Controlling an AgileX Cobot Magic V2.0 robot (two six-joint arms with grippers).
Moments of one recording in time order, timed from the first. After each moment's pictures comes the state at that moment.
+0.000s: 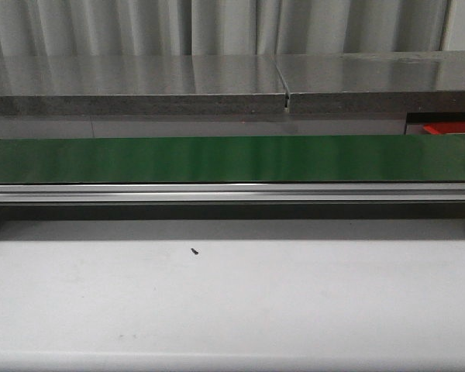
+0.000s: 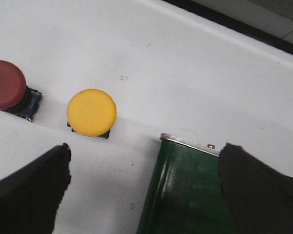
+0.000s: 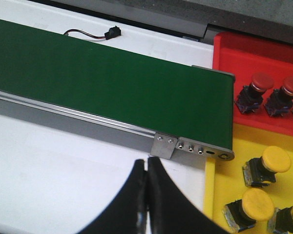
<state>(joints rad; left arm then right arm) 0.32 2.03 -1.77 -0.33 0.81 0.14 -0.03 0.63 -0.64 0.19 0.61 -0.31</state>
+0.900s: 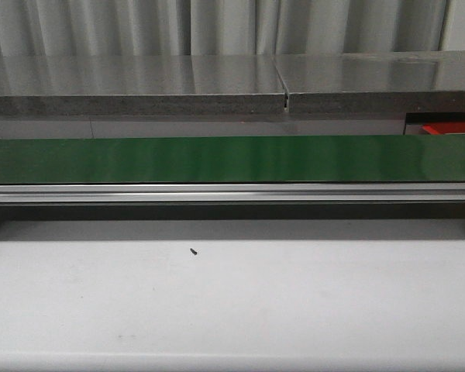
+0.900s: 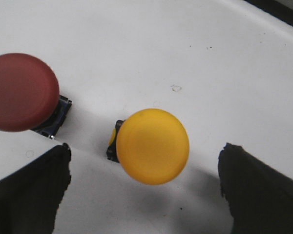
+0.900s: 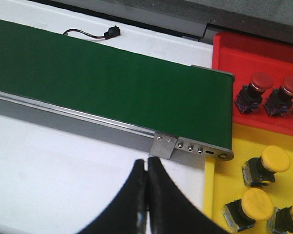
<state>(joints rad) 0.36 2.21 -1.80 -0.32 0.68 0.12 -0.03 0.63 -0.64 0.19 0.61 -0.31</state>
